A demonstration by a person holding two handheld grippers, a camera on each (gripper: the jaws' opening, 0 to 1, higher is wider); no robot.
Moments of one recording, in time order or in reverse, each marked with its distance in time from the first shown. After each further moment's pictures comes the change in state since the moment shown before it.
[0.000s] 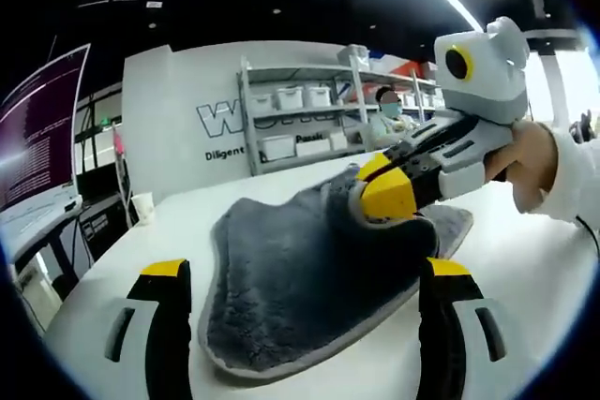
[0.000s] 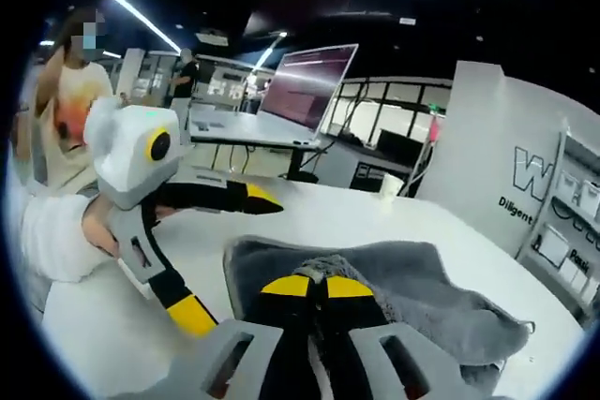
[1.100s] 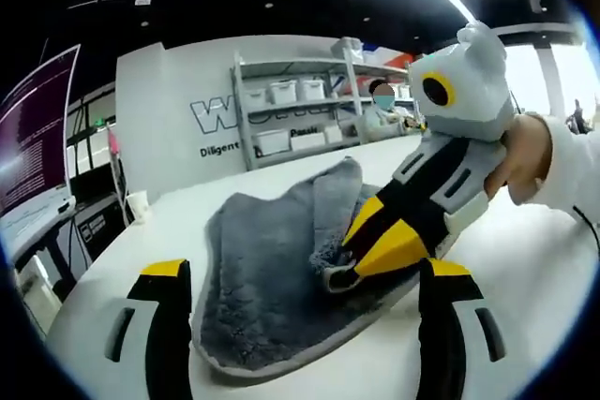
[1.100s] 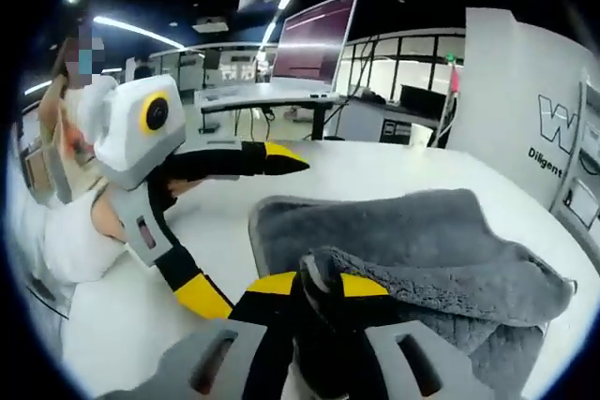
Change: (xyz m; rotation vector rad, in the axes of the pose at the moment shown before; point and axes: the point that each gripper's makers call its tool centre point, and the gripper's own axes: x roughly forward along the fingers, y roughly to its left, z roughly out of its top) left arm 0.003 -0.006 -0.006 0.020 0.027 -0.016; right arm -0.009 0.027 -0.034 0.139 0.126 0.141
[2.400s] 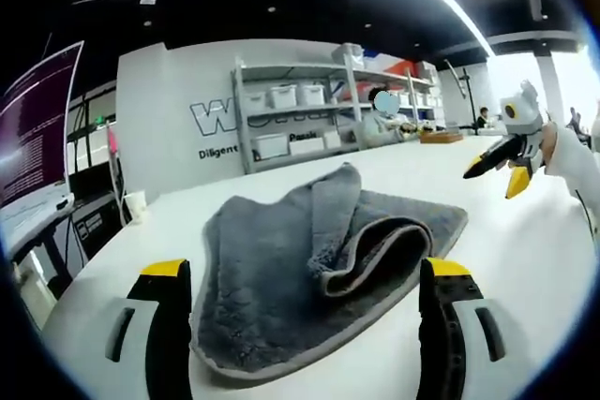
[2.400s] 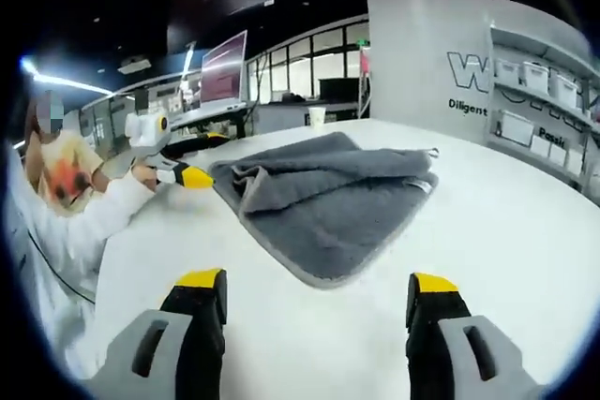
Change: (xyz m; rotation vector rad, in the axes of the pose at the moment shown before) left arm -0.002 0.000 0.003 -0.024 -0.023 -0.011; right arm -0.193 -0.052 -0.119 0.281 -0.017 -0.258
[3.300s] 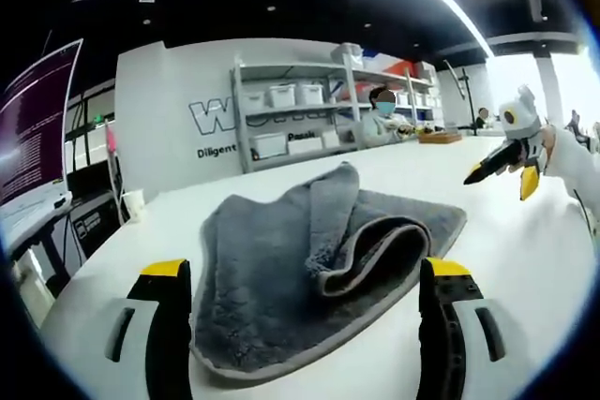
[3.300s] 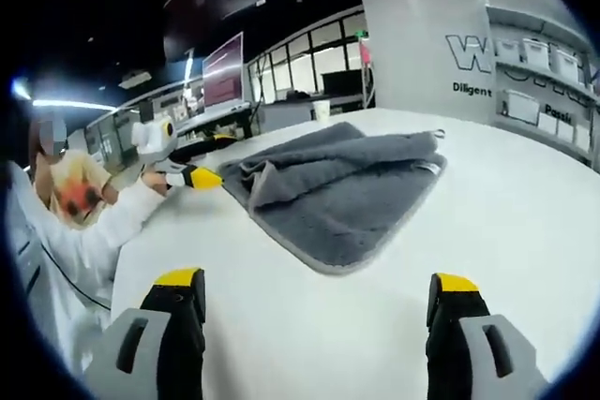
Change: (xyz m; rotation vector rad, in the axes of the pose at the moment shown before) left arm 0.002 -0.001 0.000 -0.005 0.001 -0.008; right arm 0.003 0.005 -0.007 0.085 0.012 0.065
